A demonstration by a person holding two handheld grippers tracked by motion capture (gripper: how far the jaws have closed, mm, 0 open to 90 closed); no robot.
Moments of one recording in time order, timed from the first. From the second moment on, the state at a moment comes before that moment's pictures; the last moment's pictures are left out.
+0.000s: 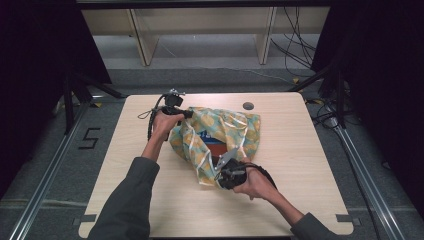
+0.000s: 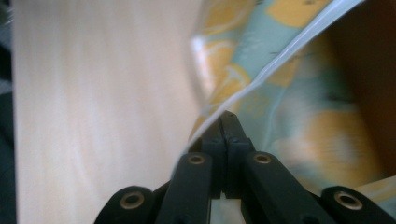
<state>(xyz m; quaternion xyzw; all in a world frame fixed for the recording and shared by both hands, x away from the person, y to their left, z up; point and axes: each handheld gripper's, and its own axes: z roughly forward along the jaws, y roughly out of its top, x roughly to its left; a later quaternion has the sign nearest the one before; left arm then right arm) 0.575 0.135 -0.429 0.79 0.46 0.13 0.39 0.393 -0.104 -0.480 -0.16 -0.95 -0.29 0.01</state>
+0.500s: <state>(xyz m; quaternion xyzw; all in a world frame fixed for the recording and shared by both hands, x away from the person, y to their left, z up) 0.547 0.120 -0.402 0.81 0.40 0.17 0.39 0.459 -0.108 -0.405 -0.23 -0.91 -0.33 -0.12</state>
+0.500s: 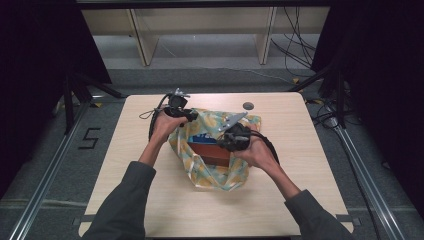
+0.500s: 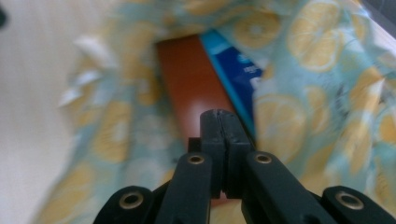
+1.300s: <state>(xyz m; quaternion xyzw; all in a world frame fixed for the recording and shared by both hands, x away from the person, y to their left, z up) 0.398 0.149 -0.471 0.92 0.25 0.07 0.30 0.550 -0.152 -0.459 -0.36 -0.90 -0.16 -0.19</state>
